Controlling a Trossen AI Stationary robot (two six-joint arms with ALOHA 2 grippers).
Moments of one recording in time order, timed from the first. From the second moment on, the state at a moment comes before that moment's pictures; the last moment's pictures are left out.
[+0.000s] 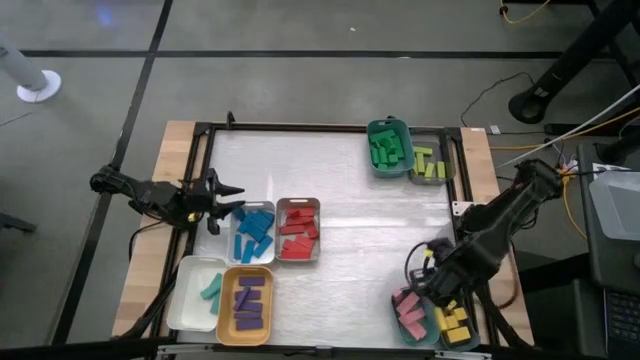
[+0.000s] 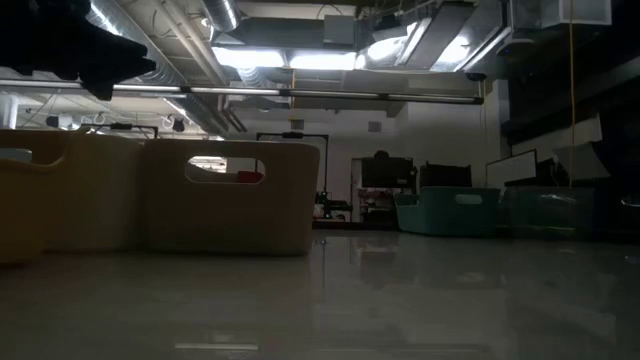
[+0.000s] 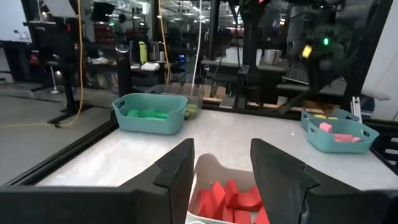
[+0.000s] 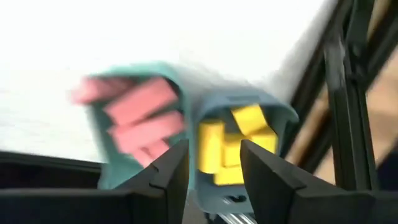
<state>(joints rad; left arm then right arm) -0.38 0.02 0.16 -0.13 -0.62 -0.05 0.80 1.44 1.25 -1.27 -0.19 2.17</state>
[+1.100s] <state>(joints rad) -0.38 0.02 0.16 -0.23 -0.74 -0.02 0.80 1.00 1.41 -1.57 1.09 1.13</state>
